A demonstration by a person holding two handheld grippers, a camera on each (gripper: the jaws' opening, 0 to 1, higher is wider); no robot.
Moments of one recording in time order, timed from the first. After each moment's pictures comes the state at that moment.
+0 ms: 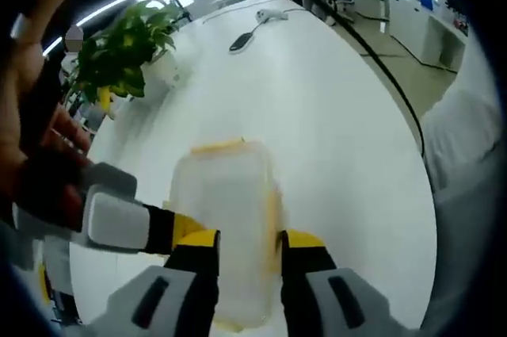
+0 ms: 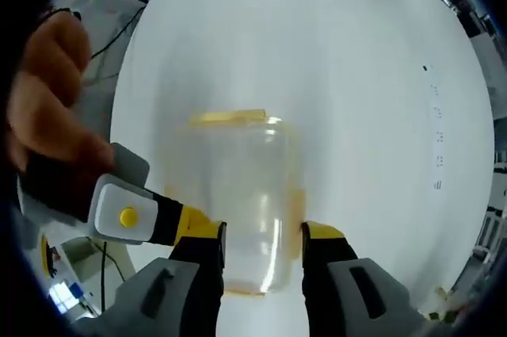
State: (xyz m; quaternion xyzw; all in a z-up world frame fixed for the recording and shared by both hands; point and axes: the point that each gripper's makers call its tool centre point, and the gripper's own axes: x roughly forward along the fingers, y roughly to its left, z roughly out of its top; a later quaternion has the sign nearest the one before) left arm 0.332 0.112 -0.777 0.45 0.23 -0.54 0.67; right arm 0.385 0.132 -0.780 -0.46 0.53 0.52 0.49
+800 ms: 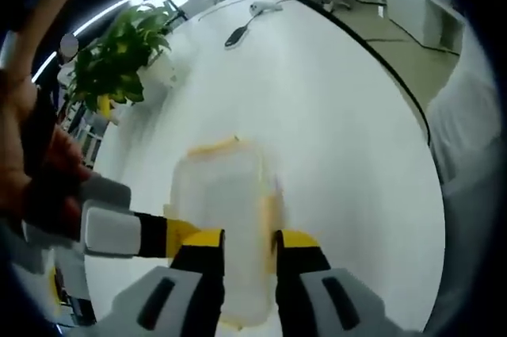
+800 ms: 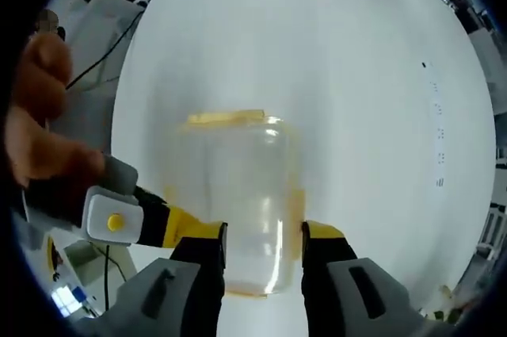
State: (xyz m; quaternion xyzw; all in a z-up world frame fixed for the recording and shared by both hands) left arm 0.329 0.110 -0.778 0.50 0.22 -0.52 0.66; right arm 0.389 0.132 -0.782 -0.45 0.53 0.52 0.49
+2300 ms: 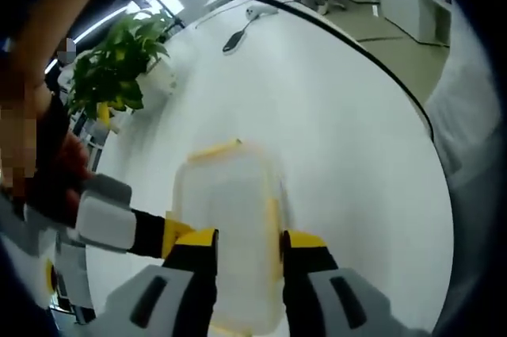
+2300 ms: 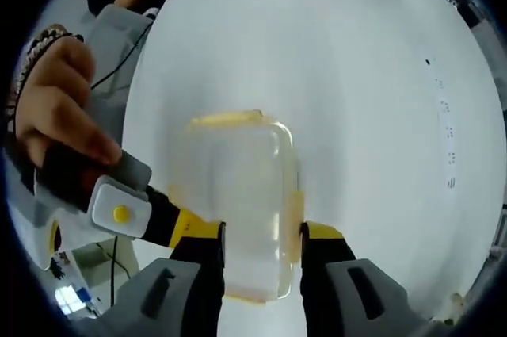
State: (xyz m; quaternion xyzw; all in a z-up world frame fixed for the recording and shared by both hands) left arm 0.336 0.106 -0.780 0.50 0.19 -0.53 0.66; right arm 0.389 0.133 -0.784 -0.41 0.54 0.55 0.49
